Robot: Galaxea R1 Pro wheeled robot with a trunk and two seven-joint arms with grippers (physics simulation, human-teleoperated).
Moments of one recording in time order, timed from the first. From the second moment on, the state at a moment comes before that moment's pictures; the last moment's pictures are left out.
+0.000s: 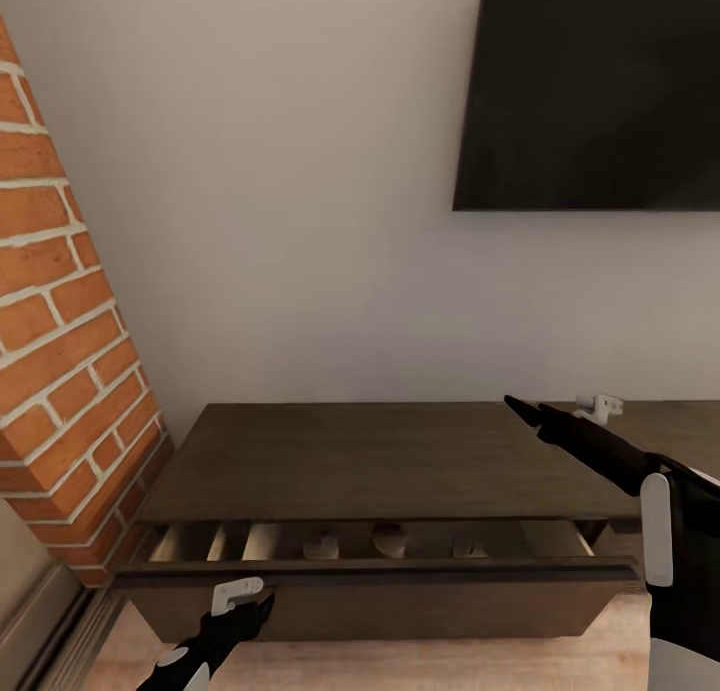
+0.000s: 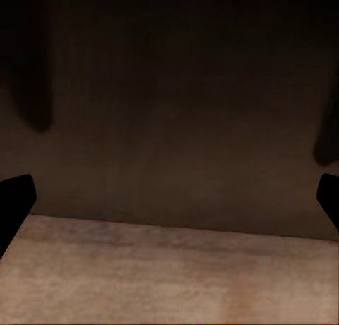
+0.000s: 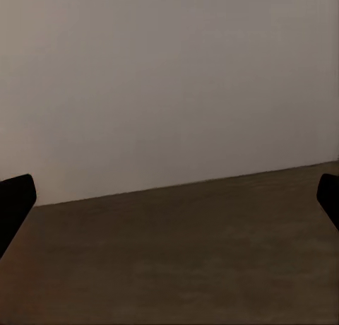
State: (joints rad) left arm -0.40 0.05 -0.14 -0.41 0.37 -0.08 -0.13; right arm -0.50 -0.06 -0.48 -1.62 -0.14 0.80 0.71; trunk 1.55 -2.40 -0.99
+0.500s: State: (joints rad) left arm -0.40 0.05 -0.14 -0.41 0.37 -0.08 -0.13; right arm -0.50 -0.06 -0.48 -1.62 -0.14 0.80 0.71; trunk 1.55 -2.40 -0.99
